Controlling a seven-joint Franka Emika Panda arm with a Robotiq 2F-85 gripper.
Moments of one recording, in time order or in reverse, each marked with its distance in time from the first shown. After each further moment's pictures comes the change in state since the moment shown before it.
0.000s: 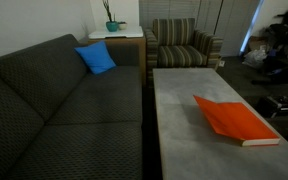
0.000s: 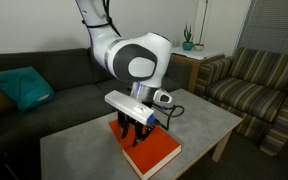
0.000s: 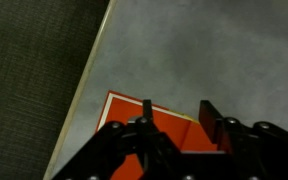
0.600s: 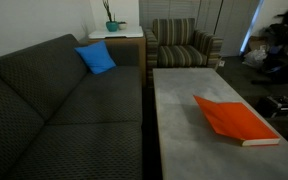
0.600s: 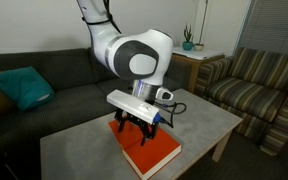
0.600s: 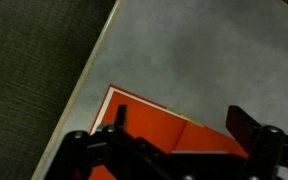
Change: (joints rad) arm -0.007 -0.018 0.000 -0.008 -0.003 0.000 -0.094
